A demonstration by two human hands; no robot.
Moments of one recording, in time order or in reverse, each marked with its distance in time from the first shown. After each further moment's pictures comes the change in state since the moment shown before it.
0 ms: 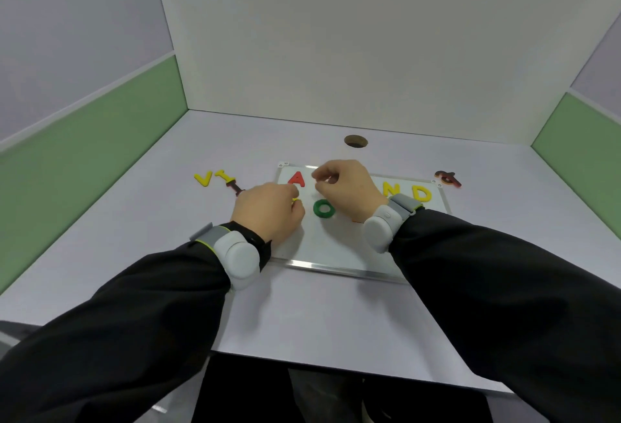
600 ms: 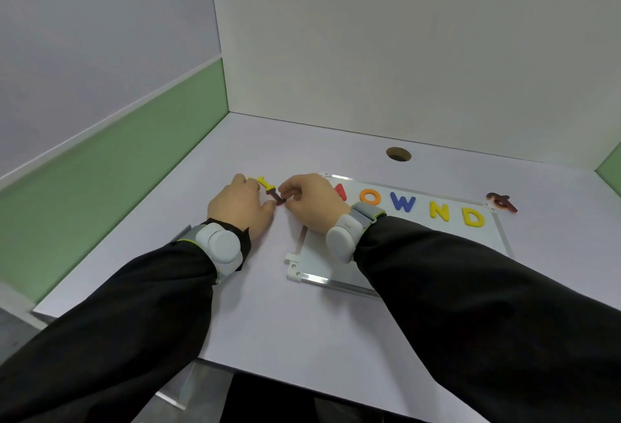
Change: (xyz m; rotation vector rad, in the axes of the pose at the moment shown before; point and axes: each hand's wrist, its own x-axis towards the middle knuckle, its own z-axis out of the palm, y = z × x) left_hand 0.013 -0.112 0.017 -0.106 -0.029 -0.356; right_hand 0.038 -0.066 0.100 -0.008 -0.225 -0.051
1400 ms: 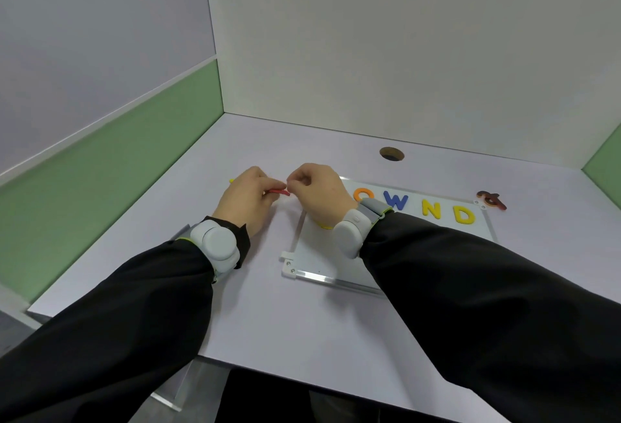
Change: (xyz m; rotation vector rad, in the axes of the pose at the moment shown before) left_hand 0.000 0.010 -0.006 -0.336 0.051 0.289; right_hand -0.010 -0.003 -0.021 0.174 0.123 0.069
